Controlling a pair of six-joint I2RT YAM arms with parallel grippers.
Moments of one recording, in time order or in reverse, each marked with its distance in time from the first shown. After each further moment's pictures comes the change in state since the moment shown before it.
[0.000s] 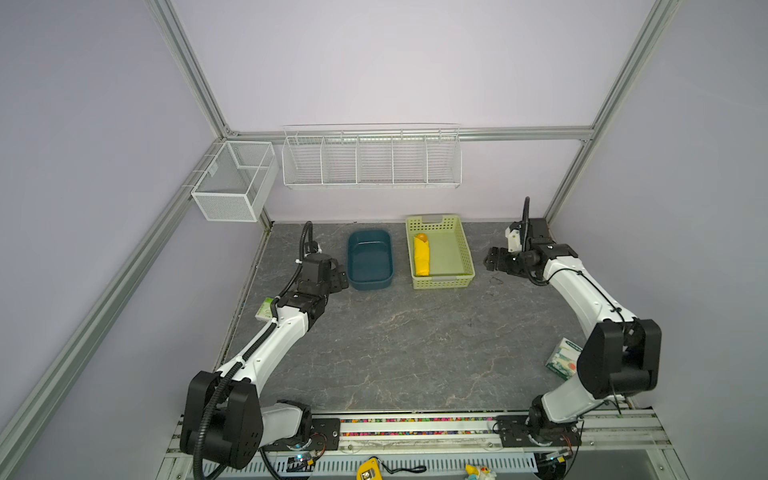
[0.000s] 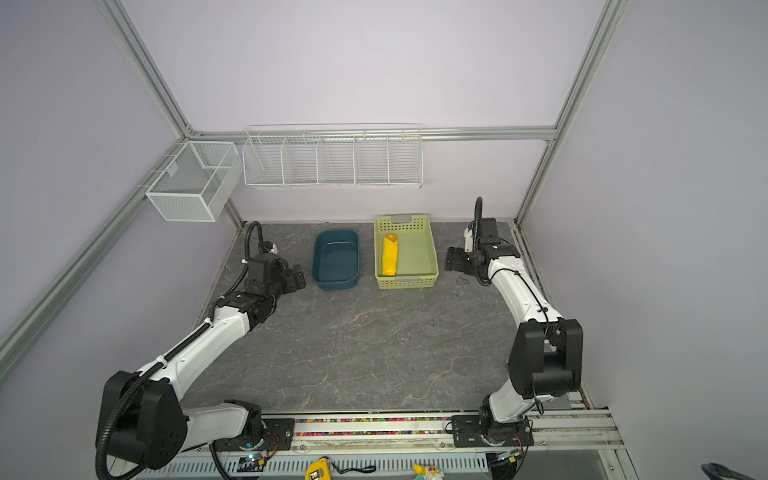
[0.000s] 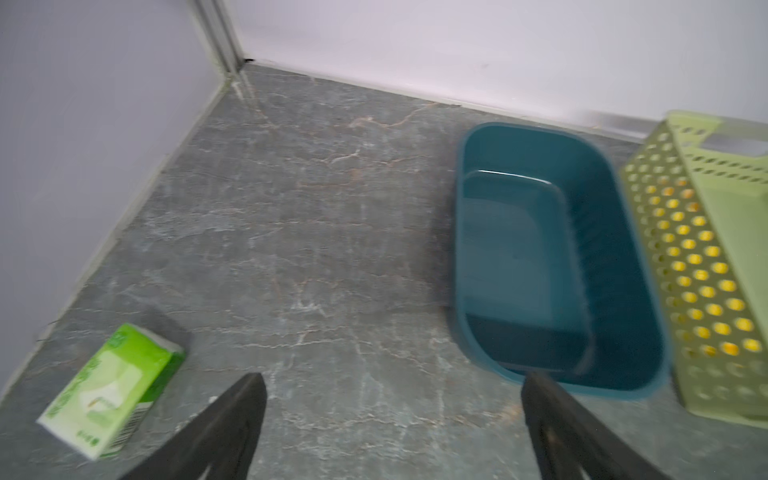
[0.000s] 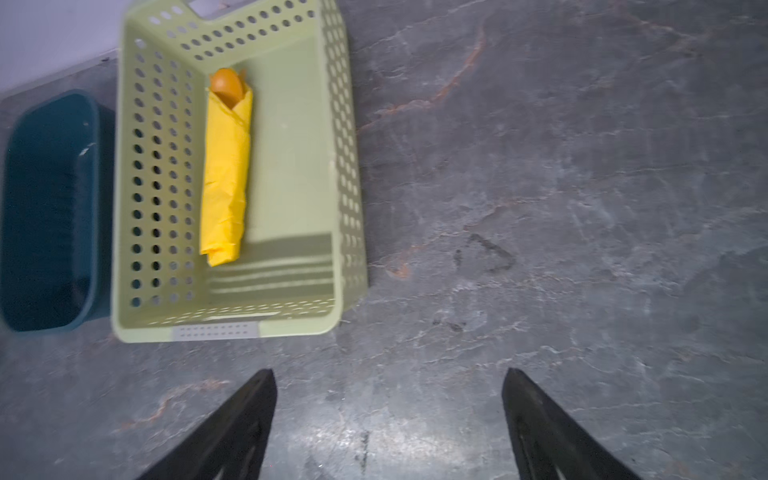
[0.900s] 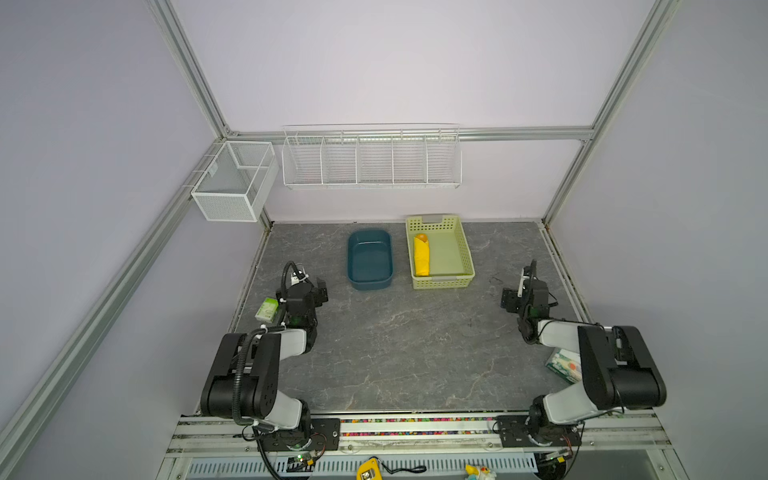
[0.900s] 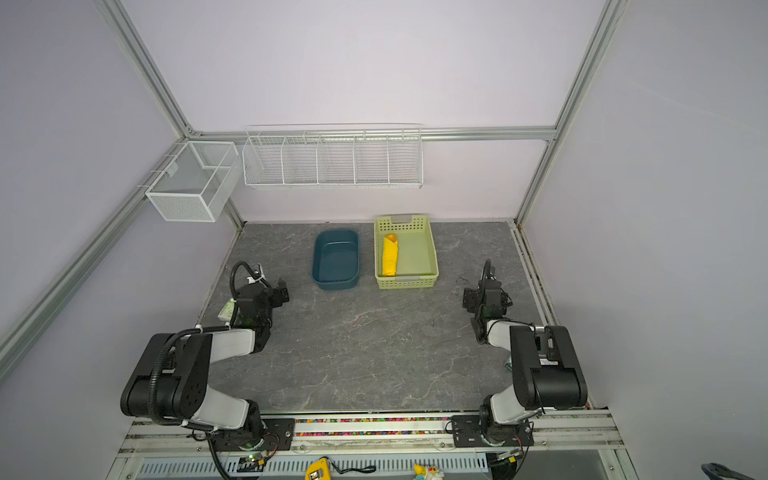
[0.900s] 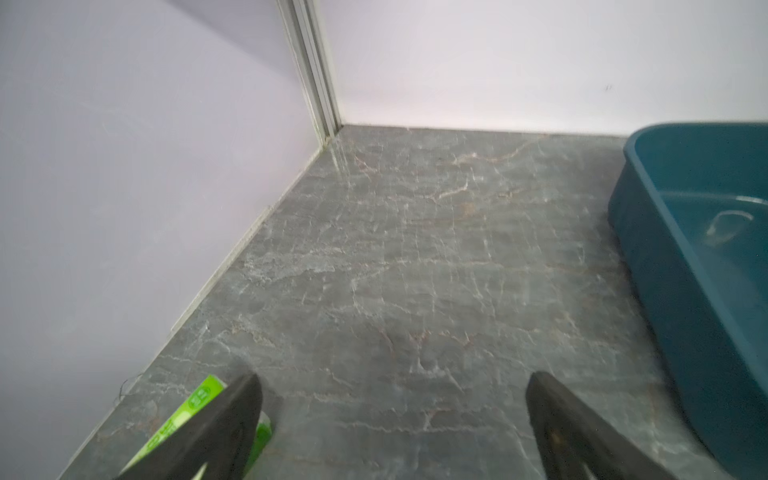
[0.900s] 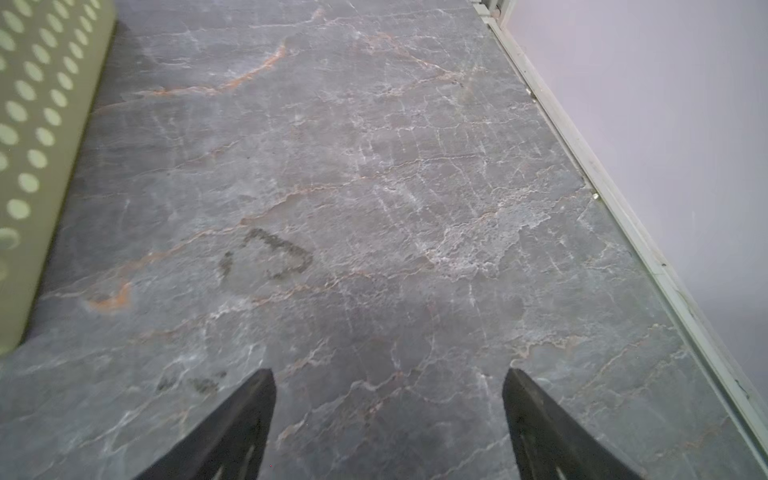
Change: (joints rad) left arm 0.222 0.227 -0.437 0.974 0.056 0.277; right arm -0.062 -0.058 -0.814 1.124 0.301 -0.201
